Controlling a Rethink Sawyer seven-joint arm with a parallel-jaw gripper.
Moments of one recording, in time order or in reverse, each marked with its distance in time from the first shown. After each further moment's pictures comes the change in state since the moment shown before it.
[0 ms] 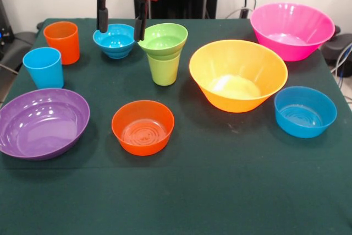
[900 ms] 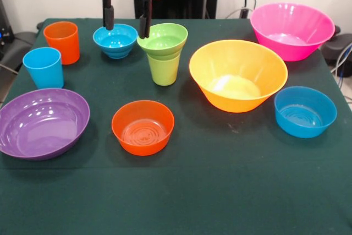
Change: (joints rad) arm 0.012 0.011 -0.033 0.001 0.070 0.037 0.000
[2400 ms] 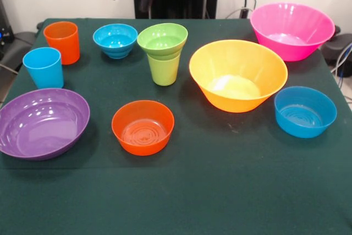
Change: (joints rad) arm 0.156 0.009 -0.251 0.077 0.077 0.028 0.000
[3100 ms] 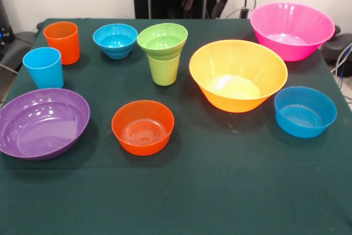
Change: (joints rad) arm 0.231 0.048 -0.040 0.014 0.001 0.018 0.000
